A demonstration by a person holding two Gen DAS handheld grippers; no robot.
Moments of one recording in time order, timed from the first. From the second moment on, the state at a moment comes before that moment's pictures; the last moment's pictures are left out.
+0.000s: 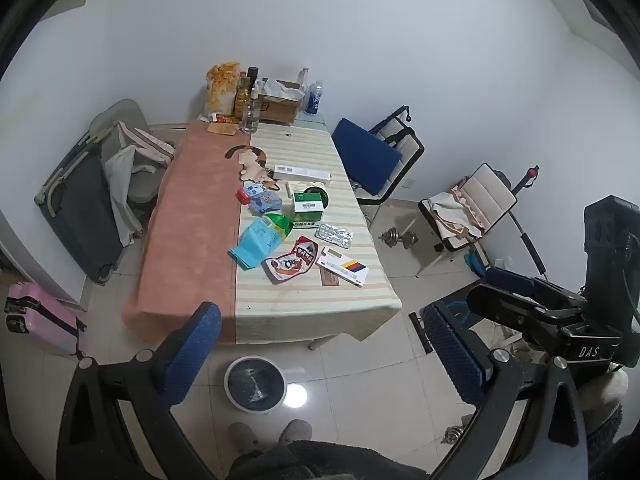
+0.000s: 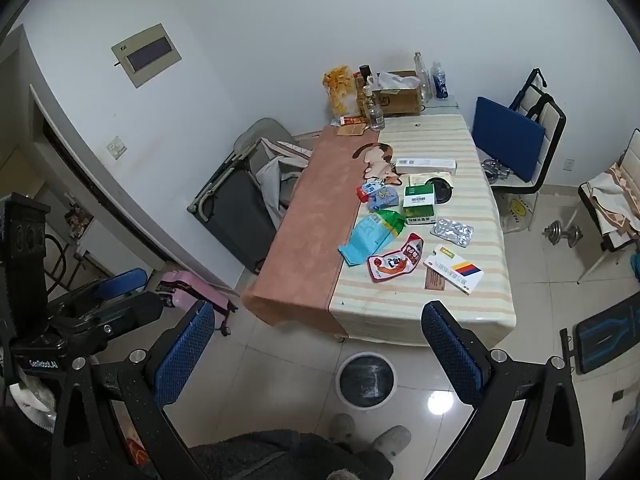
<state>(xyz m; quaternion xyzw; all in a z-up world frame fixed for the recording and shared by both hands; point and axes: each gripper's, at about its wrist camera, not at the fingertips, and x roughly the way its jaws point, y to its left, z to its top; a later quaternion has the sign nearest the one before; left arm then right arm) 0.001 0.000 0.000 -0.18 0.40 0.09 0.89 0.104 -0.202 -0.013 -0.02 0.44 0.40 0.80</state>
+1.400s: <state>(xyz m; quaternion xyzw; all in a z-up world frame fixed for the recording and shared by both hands) 0.002 -0.004 -0.008 -0.21 0.40 0.07 0.89 0.101 -0.206 -0.016 -0.01 0.45 0.42 0.79</state>
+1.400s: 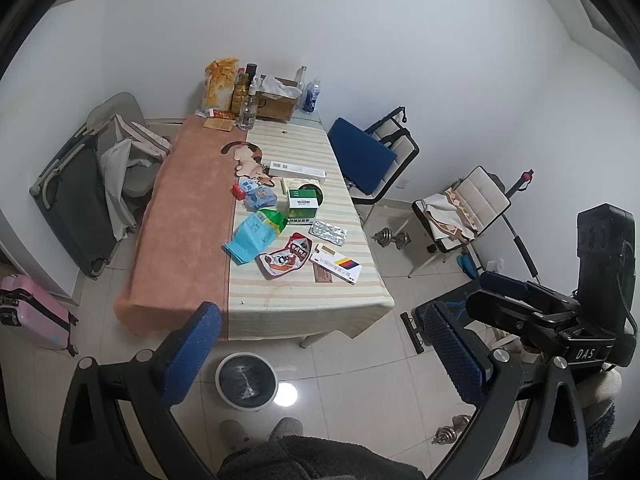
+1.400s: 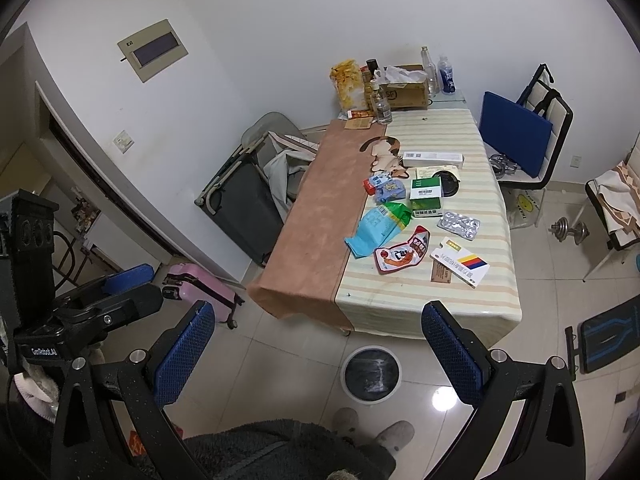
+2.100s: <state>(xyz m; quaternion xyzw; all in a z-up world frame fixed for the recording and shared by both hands) 0.001 -0.008 -0.009 -0.21 0.40 0.06 0.89 0.097 -0.211 -0.021 -0.01 0.46 0.41 0.79</state>
